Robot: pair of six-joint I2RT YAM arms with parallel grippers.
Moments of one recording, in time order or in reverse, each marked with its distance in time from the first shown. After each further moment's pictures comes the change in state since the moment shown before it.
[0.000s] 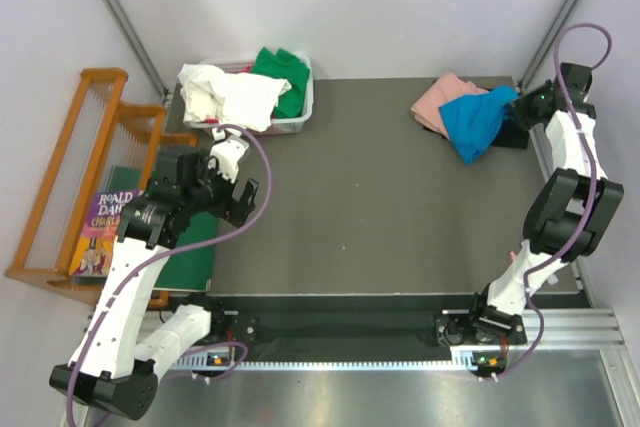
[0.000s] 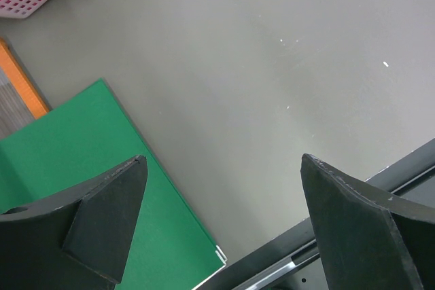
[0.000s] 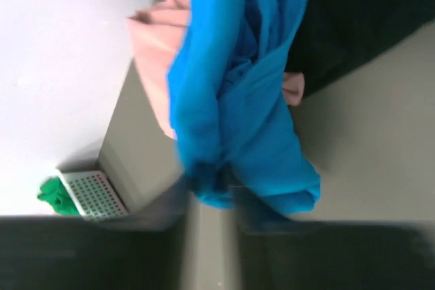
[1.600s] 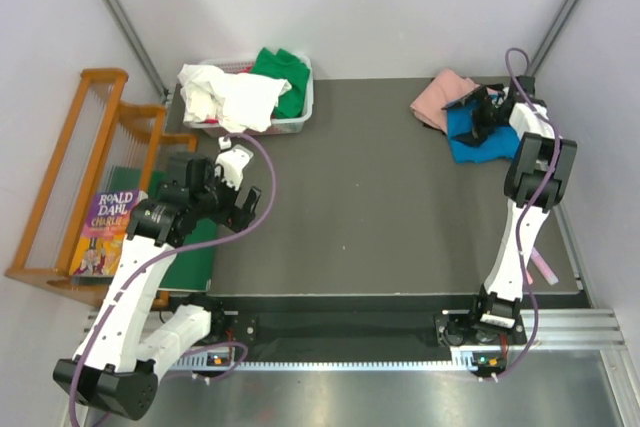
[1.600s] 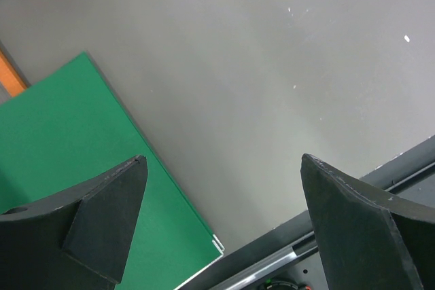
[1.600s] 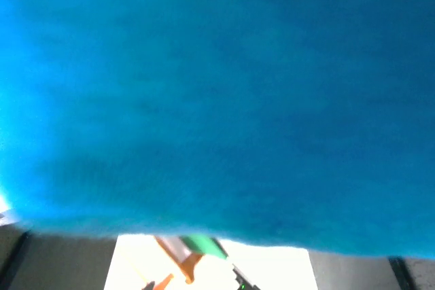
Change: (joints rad) left arm 0.001 0.000 -0.085 0.009 -0.028 0.005; right arm 0.094 0.614 0.409 -0.147 -0.496 -0.021
